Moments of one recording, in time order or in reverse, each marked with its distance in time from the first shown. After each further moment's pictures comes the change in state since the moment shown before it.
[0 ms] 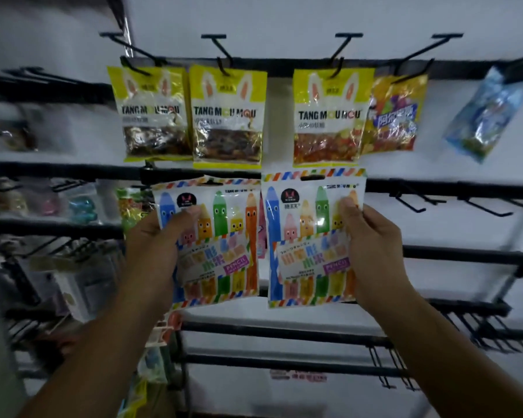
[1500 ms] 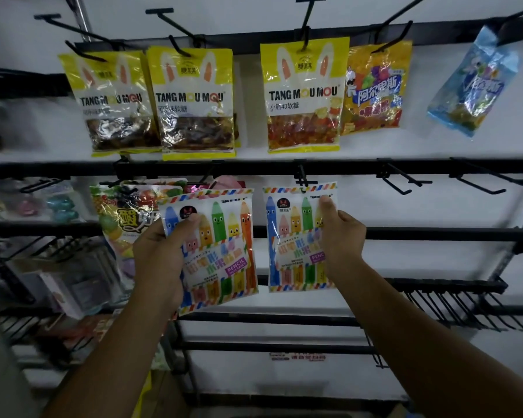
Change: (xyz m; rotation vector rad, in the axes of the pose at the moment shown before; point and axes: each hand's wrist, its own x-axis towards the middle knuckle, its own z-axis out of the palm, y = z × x) left_hand 0.010 -0.050 0.034 0.012 0.062 -0.035; right_hand 0.084 0.074 -0.020 -0.094 0.268 0.221
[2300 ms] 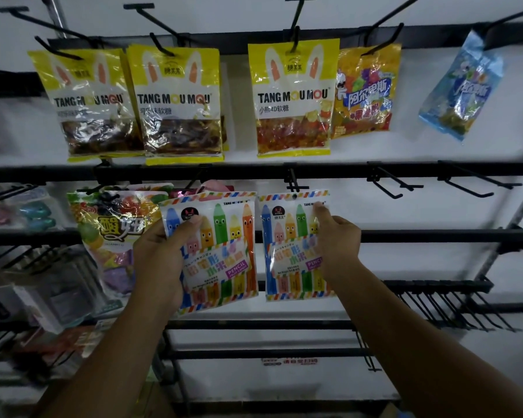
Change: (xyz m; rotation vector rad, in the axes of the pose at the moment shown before) left_hand 0.016 -0.010 0.015 -0.011 -0.057 -0.023; right_hand 0.025 0.004 -0.003 -0.118 0.052 0.011
